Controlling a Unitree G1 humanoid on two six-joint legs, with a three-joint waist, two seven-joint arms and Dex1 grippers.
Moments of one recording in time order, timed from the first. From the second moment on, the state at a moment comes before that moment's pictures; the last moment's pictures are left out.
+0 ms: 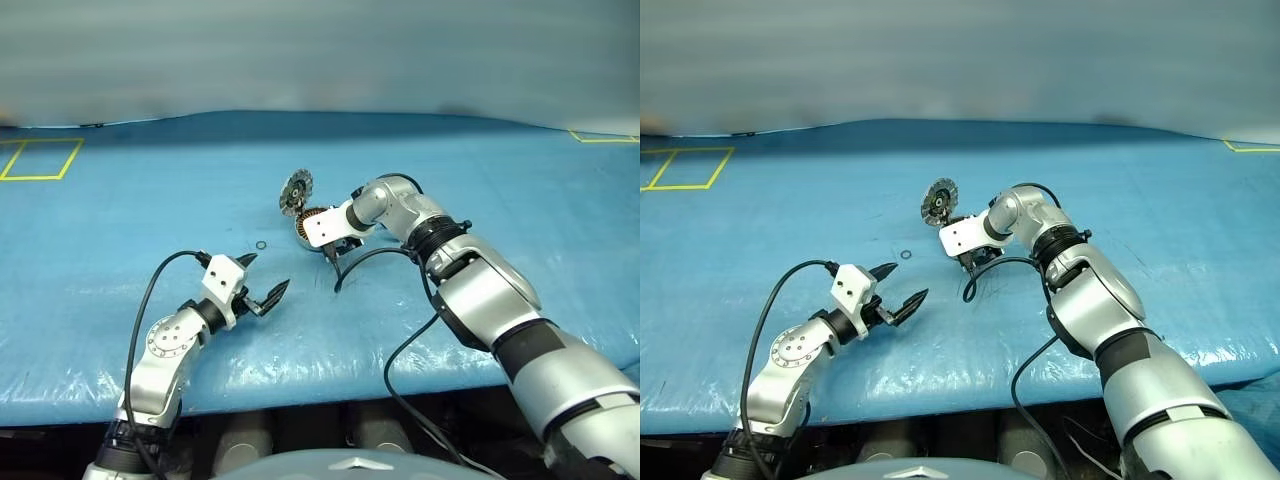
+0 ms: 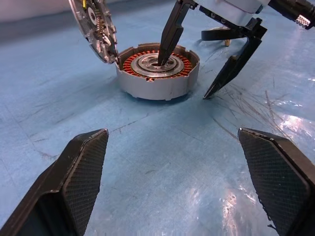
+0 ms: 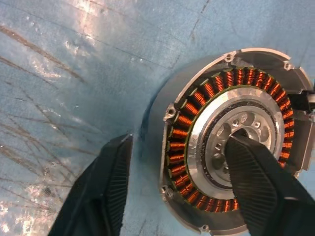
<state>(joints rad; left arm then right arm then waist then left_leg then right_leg) 0.04 0.36 -0.09 -0.18 -0.18 0.16 -0.56 -1.20 -0.23 0.62 1.20 -0.54 -0.32 1.01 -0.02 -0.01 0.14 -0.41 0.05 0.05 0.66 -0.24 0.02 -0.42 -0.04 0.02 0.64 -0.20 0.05</state>
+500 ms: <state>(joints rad) 0.08 0.35 -0.09 -0.19 -0.16 0.14 -0.51 -0.89 -0.29 0.42 0.77 -0.41 -0.11 0.95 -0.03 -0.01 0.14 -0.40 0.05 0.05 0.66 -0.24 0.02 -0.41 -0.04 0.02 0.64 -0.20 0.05</state>
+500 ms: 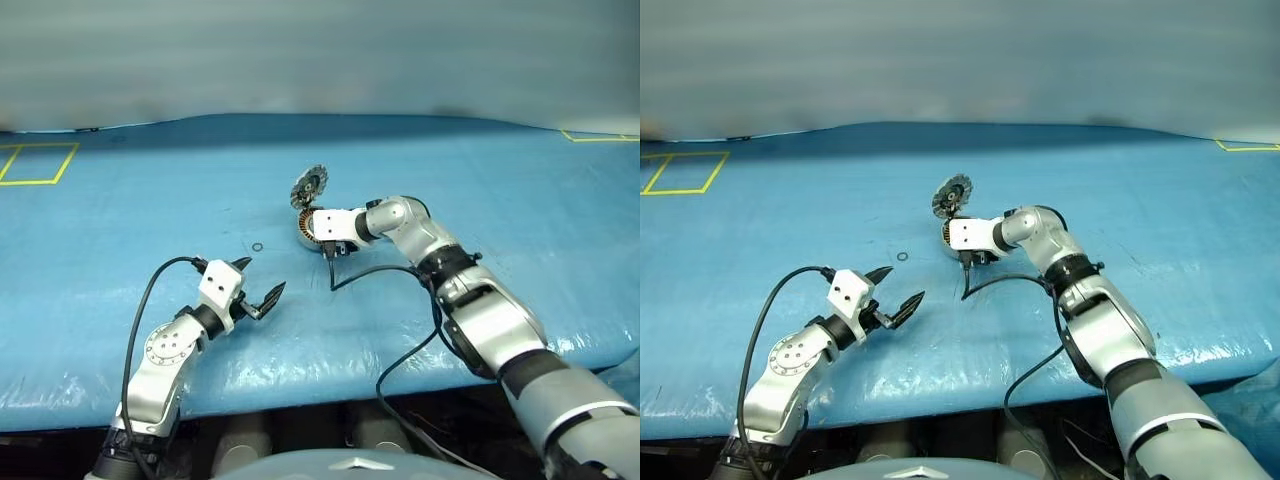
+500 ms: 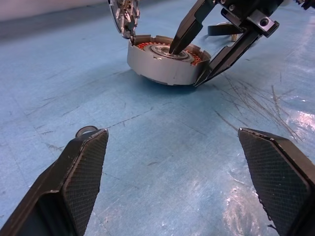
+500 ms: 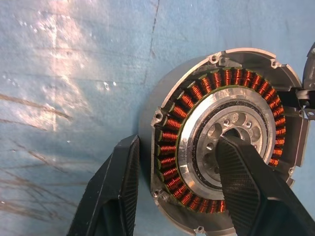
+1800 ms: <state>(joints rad) 0.07 0.37 -0.09 -0.17 -0.13 0.14 -0.54 -0.30 -0.11 0.24 -0.34 -0.01 0.97 0.87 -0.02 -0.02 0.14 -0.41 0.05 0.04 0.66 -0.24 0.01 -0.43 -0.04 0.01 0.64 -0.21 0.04</state>
